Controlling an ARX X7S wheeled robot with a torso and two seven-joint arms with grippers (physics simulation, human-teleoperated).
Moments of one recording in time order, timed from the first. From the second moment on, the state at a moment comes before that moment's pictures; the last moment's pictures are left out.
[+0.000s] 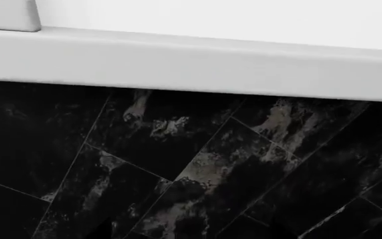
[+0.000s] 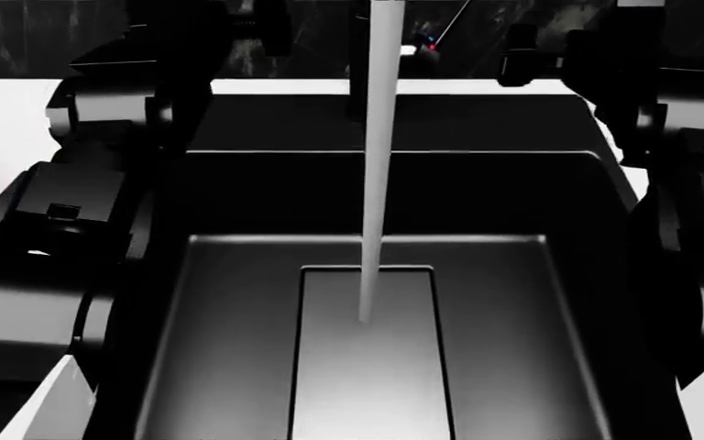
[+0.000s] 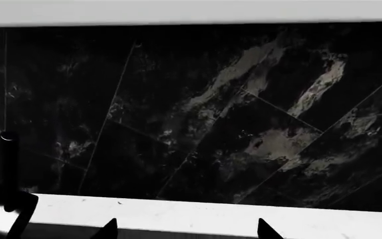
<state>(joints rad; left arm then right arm) -1.66 -0.03 0.21 -1.31 -0.29 -0.31 0.00 1.65 0.22 -0.04 1.31 0.02 0.42 -0.31</state>
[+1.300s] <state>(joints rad) -1.65 -0.02 0.09 -1.31 -0.22 -0.30 0.00 1.68 0.18 -0.04 1.31 0.02 0.34 -0.34</state>
